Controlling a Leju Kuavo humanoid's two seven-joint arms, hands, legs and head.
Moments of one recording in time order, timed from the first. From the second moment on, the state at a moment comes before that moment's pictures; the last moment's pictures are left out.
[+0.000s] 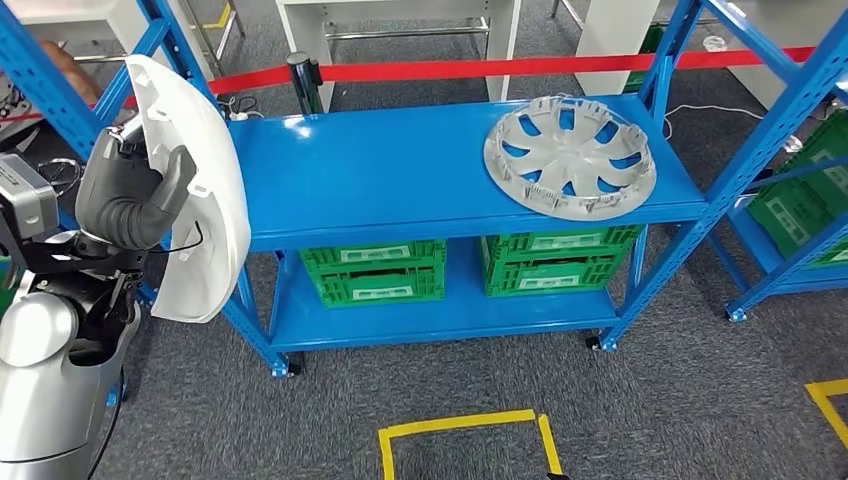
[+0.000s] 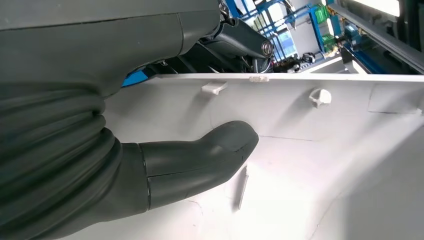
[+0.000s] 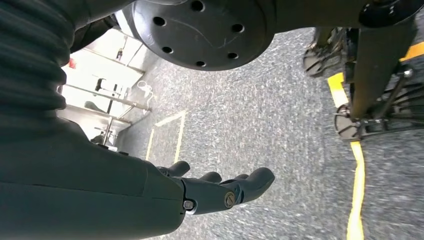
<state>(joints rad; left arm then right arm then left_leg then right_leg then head) -0.61 0.18 -0.34 -1.48 0.28 -0.30 -0.29 -0.05 0.09 -0.63 -0.19 0.57 0.02 0.36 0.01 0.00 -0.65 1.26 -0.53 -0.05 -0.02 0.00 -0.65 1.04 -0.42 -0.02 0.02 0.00</state>
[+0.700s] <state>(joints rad) -0.63 0.02 -0.40 -1.40 0.22 -0.36 -0.28 -0.05 0.10 -0.67 -0.19 0.51 -0.02 0.36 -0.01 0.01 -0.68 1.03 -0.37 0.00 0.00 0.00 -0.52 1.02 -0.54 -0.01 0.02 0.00</state>
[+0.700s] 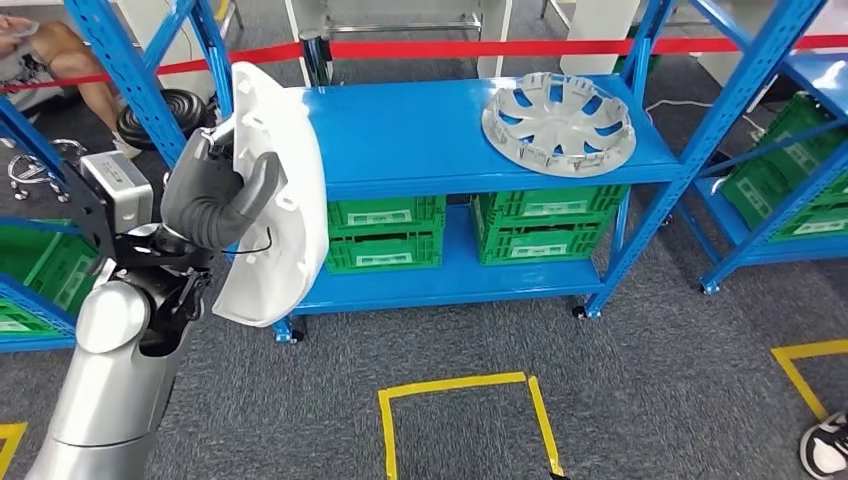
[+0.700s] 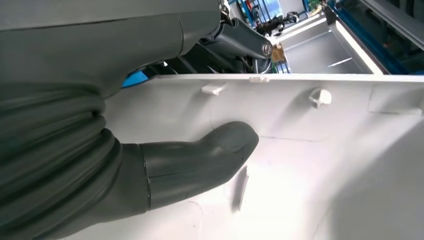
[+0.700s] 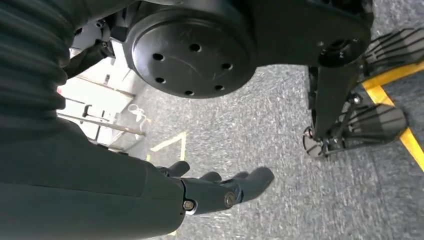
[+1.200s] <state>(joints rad) -0.59 0.04 -0.34 -1.40 0.18 -0.36 -0.30 -0.05 0.11 -0.67 -0.19 0.55 -0.01 0.36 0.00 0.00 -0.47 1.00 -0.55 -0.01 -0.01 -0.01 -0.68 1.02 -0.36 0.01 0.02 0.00</state>
